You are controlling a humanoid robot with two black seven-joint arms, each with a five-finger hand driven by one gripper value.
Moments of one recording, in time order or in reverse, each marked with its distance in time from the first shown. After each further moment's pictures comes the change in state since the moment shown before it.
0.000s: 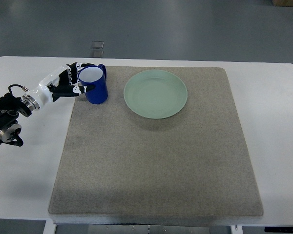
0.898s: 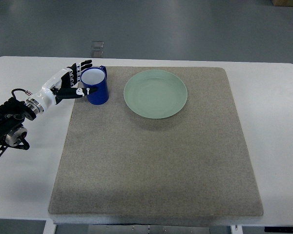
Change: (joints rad) left arm 0.014 -0.012 -0.002 -0.009 -0.014 0.029 0.002; right arm 0.000 0.000 0.000 0.000 0.000 0.000 0.000
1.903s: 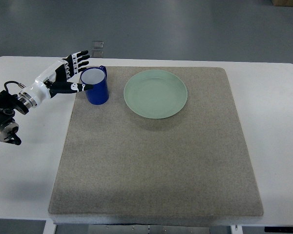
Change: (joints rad) left arm 0.003 0.102 -0.046 -0.135 -0.017 -0.021 0.000; right arm 0.000 0.000 0.000 0.000 0.000 0.000 0.000
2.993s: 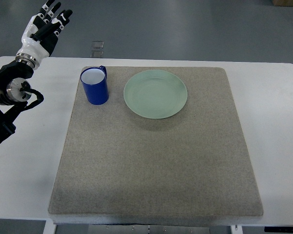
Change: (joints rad) left arm -0.142 -0.132 -0.170 0.084 -0.584 0.076 0.228; right arm 0.000 0.000 0.000 0.000 0.000 0.000 0.000
